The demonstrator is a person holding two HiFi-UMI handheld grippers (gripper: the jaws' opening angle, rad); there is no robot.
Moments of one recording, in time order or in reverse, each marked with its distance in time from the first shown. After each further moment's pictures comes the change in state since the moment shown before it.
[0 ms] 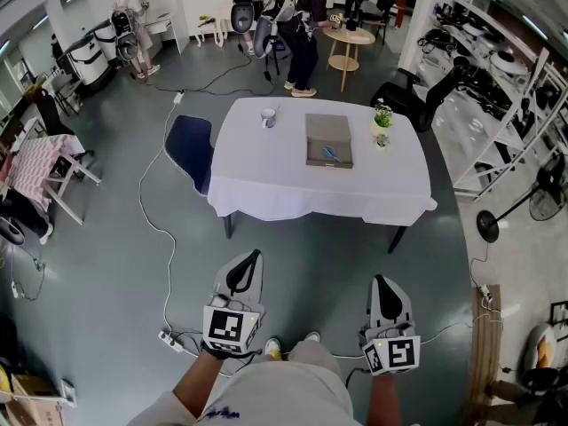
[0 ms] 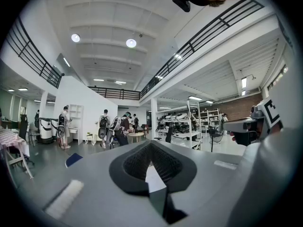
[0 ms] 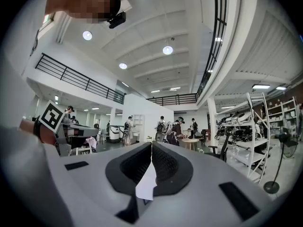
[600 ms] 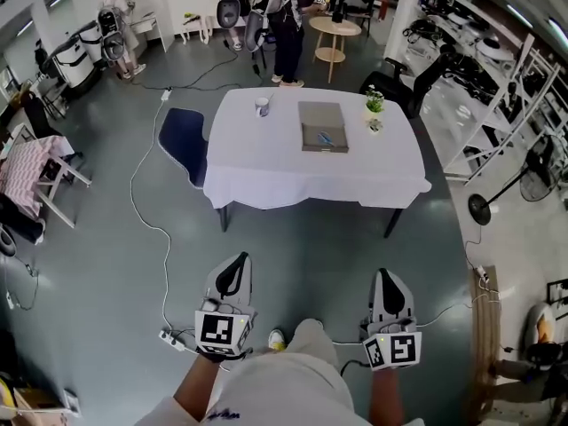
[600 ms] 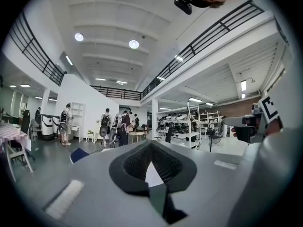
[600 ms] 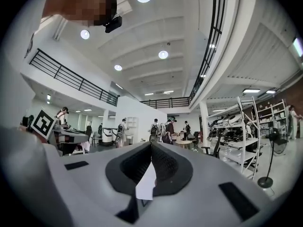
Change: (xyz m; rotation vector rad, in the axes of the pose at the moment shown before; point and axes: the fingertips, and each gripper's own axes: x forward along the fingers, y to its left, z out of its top) left arm -0.065 0.033 -0.031 -0.018 -0.015 -0.001; right arm -0.034 0.046 -0.005 0.017 -0.052 -0.102
